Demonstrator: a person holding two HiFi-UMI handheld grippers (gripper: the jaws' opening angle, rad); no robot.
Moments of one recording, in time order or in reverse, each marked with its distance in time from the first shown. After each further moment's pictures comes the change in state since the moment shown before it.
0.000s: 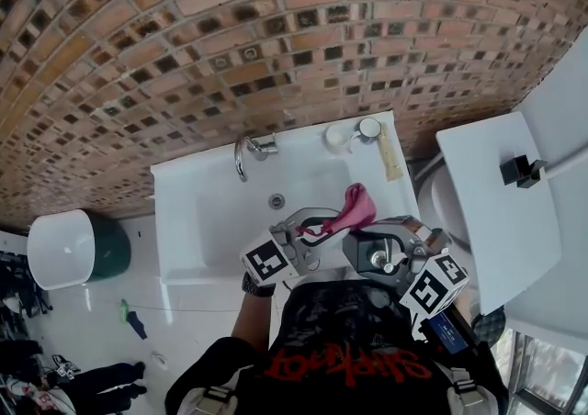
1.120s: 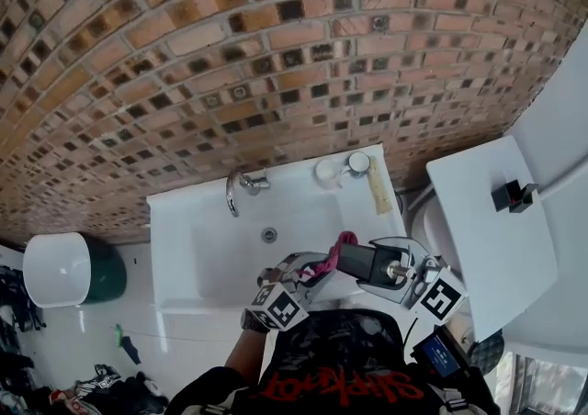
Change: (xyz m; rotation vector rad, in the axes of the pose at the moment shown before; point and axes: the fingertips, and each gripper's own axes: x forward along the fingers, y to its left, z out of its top) left arm 0.019 0.001 -0.083 0.274 0.343 0.123; right arm -0.036 -0.051 -0.020 0.140 -0.196 -0.127
